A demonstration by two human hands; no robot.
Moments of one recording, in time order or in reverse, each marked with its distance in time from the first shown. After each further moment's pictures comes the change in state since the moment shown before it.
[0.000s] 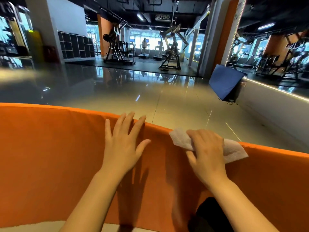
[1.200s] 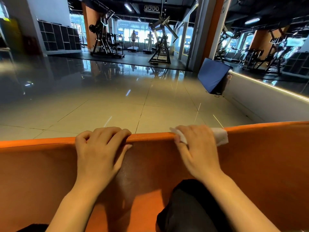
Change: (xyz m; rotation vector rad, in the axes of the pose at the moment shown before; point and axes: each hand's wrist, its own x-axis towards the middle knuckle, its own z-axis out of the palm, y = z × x) left_hand -0.054 0.033 -0.036 -0.064 0.245 0.133; right_hand -0.029 0.012 -0.046 0.032 -0.218 0.117
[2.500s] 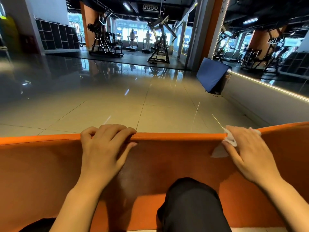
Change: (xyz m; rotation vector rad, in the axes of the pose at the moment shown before) left_hand 0.004 -0.002 -0.009 -0.126 -0.031 0.007; right_hand -0.032 0.096 -0.050 -0.266 -0.109 0.106
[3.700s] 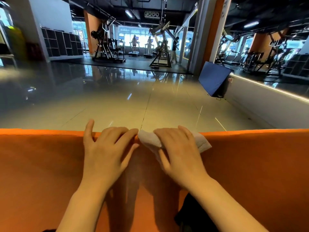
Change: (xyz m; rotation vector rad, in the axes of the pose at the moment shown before) left_hand 0.006 -0.015 0.009 0.127 -0.030 0.000; right_hand 0.034 -0.167 0.026 0.313 0.127 -0.322
